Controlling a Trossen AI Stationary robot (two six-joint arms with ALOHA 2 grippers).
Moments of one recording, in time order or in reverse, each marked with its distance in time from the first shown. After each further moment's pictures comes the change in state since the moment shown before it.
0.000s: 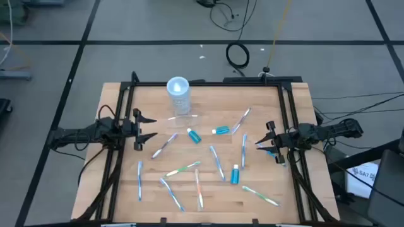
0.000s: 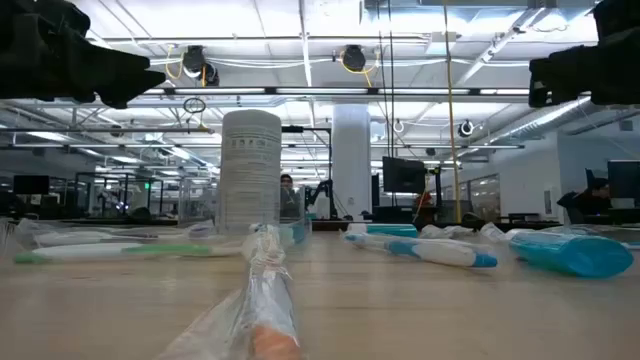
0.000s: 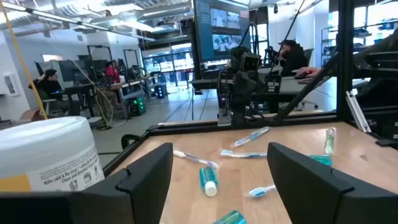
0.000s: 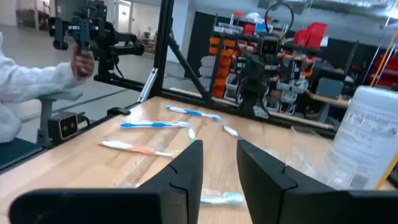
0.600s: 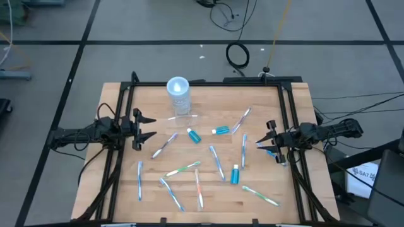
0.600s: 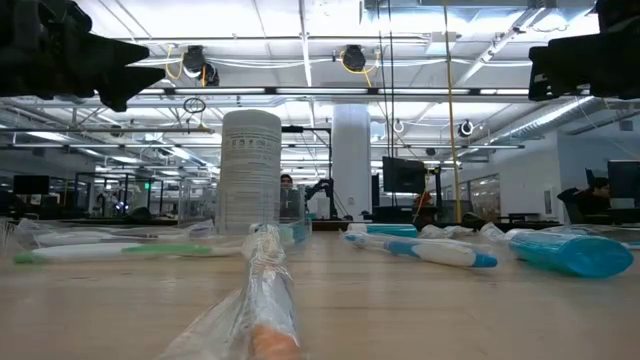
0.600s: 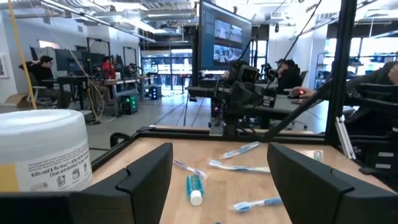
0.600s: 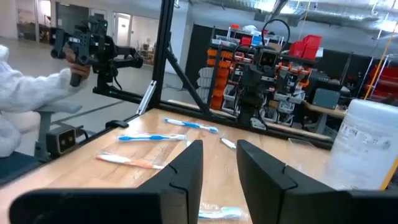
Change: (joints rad) left arm 0.000 0.000 0.000 0.035 0.001 -0.135; right arm 0.000 0.000 0.000 0.055 0.001 -0.002
